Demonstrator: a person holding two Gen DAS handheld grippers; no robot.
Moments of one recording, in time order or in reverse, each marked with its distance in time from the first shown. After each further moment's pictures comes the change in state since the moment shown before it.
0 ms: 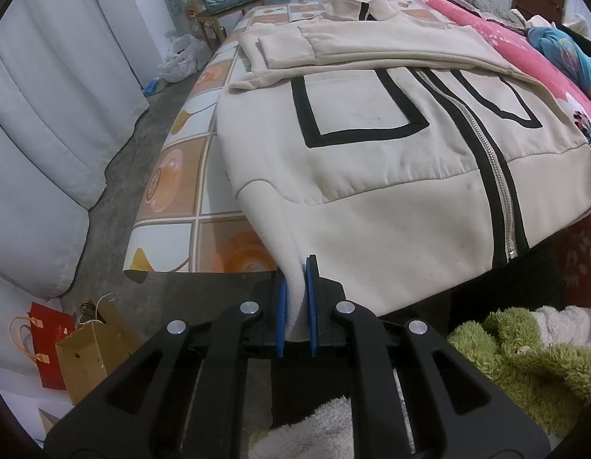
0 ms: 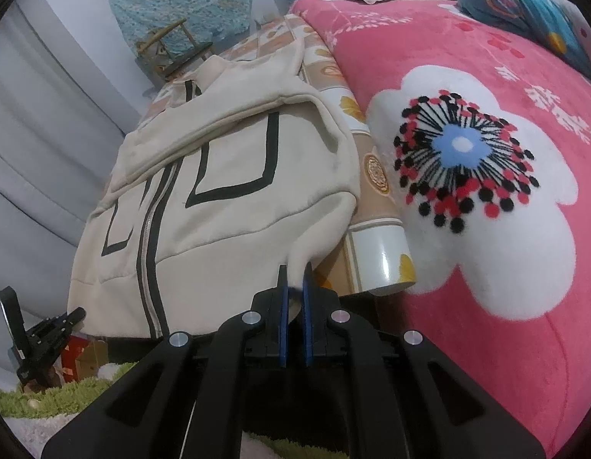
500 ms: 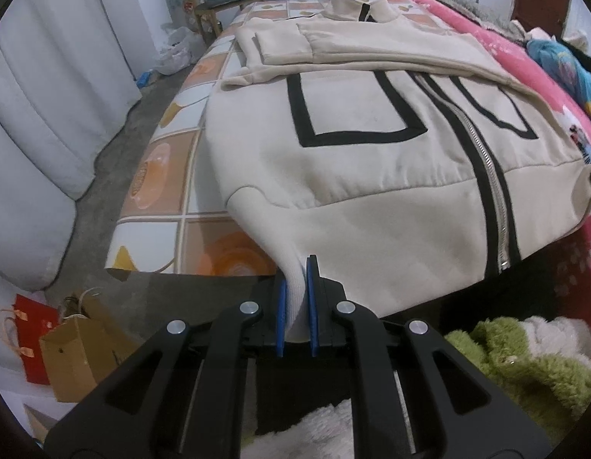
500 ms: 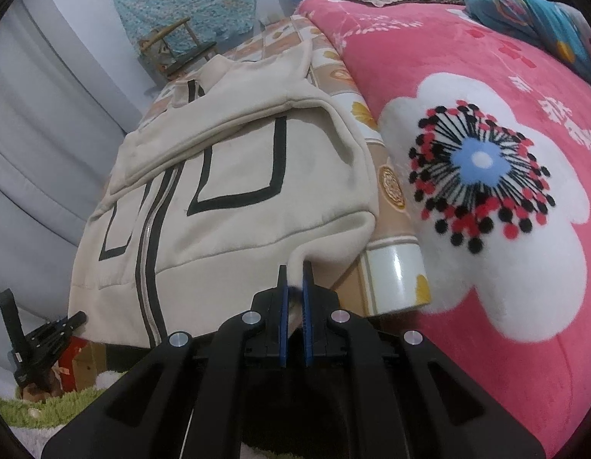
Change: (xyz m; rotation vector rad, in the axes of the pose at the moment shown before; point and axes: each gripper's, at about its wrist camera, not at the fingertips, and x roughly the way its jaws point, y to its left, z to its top) left arm 0.007 0.005 0.004 -0.042 -0.002 -0.072; right arm 0.011 0.009 0.009 -0.019 -0.009 -0.002
